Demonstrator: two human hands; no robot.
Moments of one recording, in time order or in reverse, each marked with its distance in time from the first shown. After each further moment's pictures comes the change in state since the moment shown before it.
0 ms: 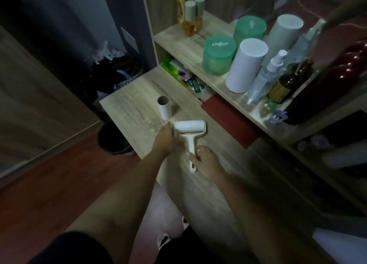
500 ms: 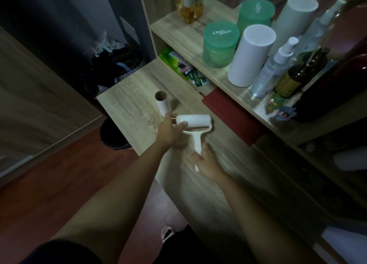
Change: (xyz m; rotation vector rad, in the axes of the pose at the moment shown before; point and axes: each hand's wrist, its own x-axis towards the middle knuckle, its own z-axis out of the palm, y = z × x) left_hand 0.010 0.027 -0.001 -0.280 0.042 -0.174; right_hand 0.006 0.010 0.002 0.270 -0.038 0.099
